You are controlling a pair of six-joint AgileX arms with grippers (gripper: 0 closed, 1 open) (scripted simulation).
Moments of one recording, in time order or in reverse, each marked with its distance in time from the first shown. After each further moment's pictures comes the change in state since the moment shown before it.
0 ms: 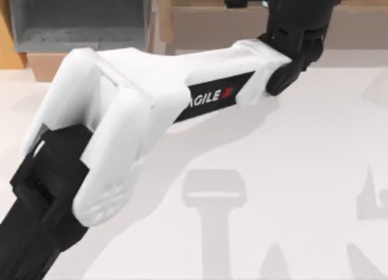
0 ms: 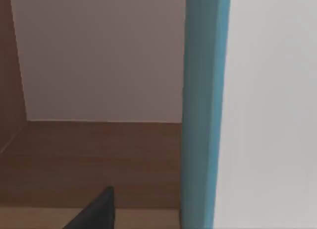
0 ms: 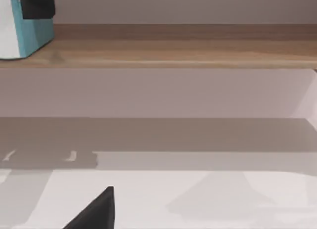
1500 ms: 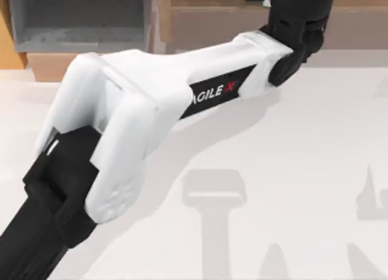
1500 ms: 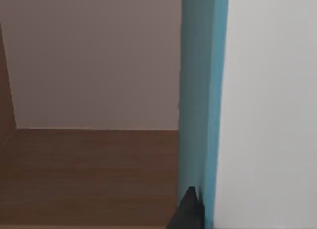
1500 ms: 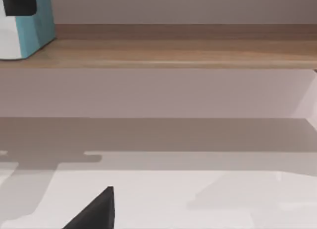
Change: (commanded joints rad) left arm 0.019 0.066 0.125 -0.059 0.021 -0.002; right arm 0.000 0.000 0.000 0.000 0.000 0.000
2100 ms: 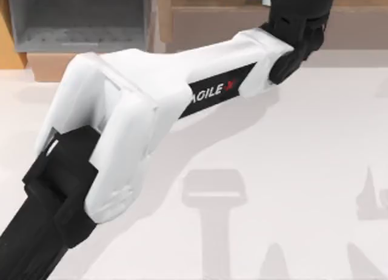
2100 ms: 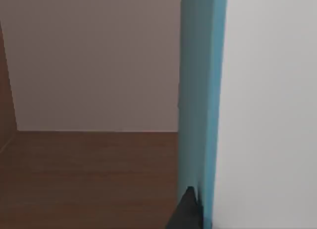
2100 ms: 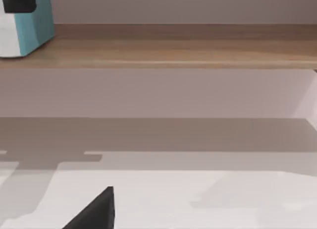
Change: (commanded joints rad) left arm -0.004 -0.005 0.014 -0.017 -0.001 0.002; right arm 0.000 0.000 0.000 0.000 0.000 0.000
